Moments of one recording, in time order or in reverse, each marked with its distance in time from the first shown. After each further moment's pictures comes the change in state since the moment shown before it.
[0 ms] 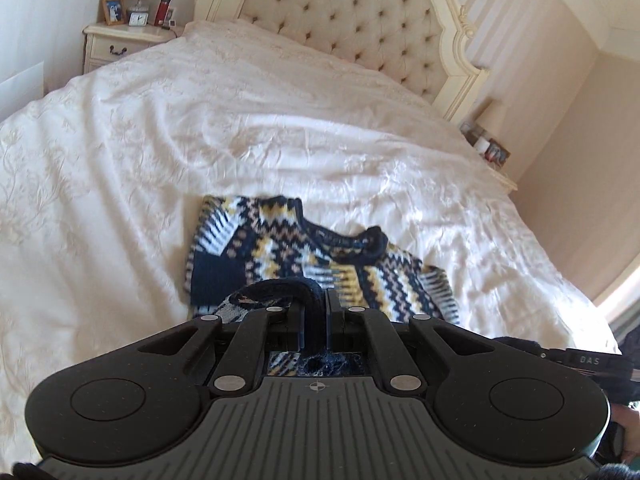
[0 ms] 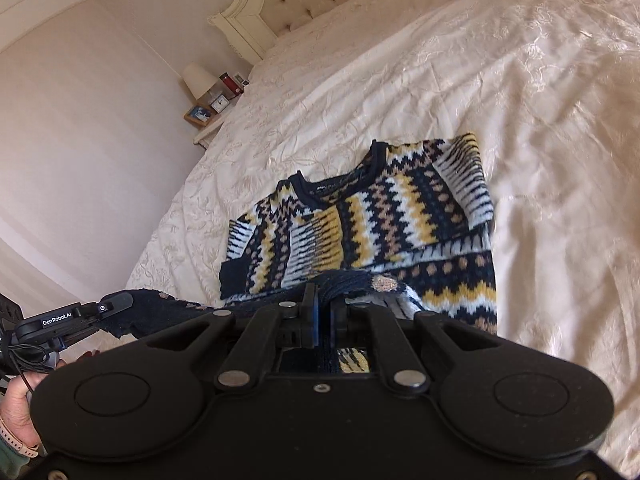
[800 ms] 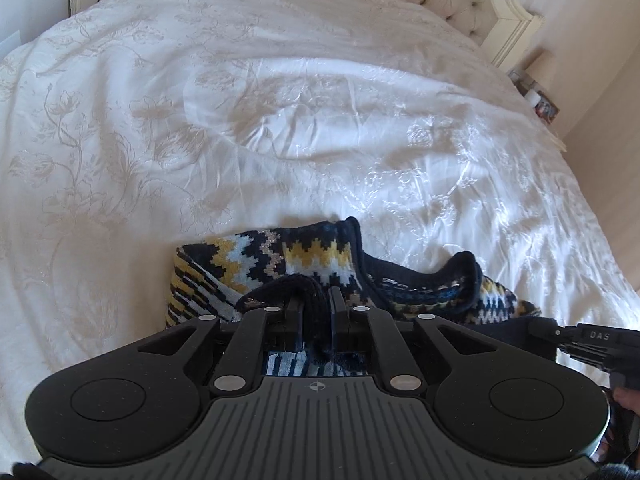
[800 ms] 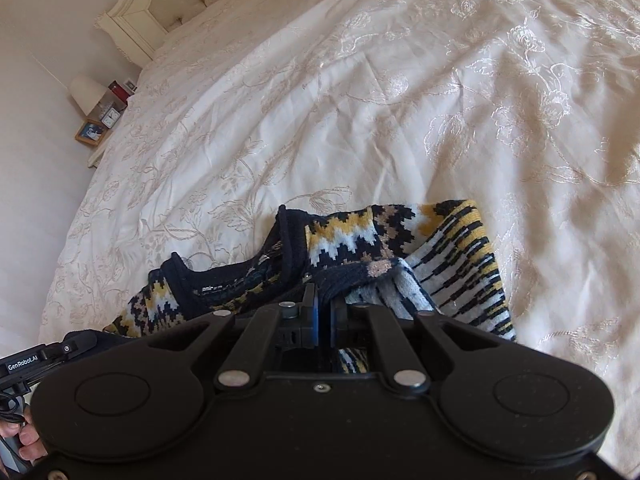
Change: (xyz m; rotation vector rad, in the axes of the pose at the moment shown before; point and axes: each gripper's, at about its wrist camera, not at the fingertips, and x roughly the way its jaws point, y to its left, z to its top) left arm 0.207 0.053 0.086 -0.013 0.243 0.074; right arm 0.183 -0.046 0.115 0.132 0.067 -0.270
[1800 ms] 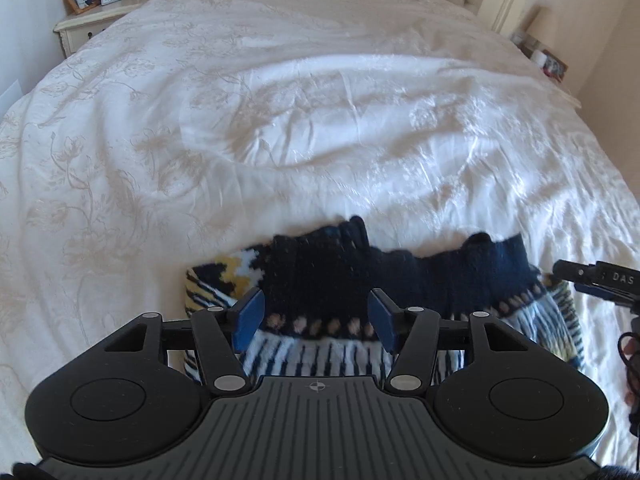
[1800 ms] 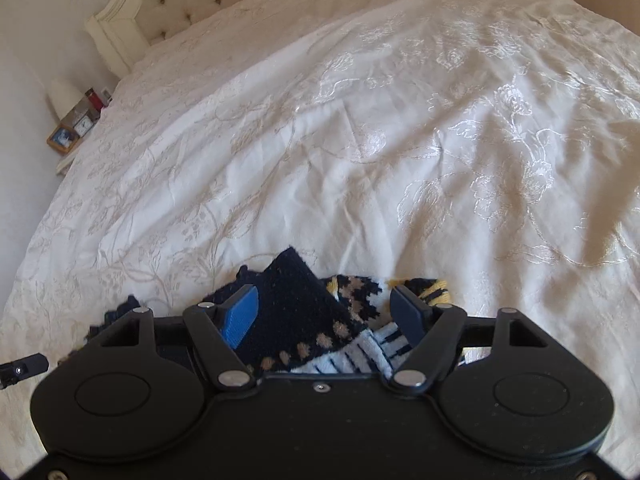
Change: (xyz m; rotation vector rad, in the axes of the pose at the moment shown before) left arm -0.005 -0.039 -0.005 0.172 0.029 0.122; right arm 0.007 0.010 0.026 -0.116 -0.074 -0.123
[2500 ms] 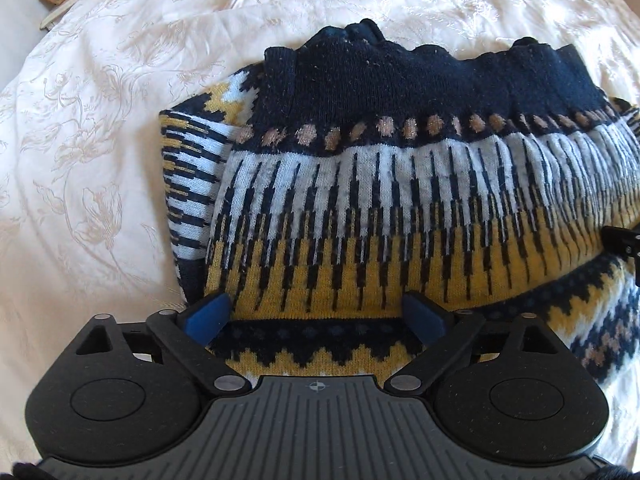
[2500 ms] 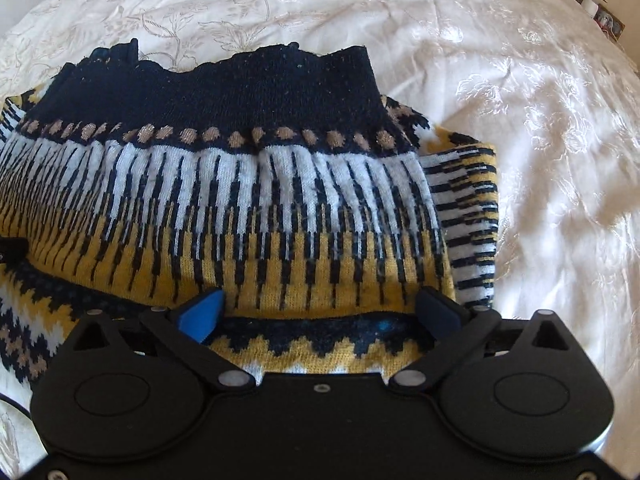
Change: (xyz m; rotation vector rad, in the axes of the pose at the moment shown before) left arm 0.056 -0.010 -0.078 0.154 0.247 0.197; right arm 0.034 0.037 -0.092 -0.421 0.224 -0.181
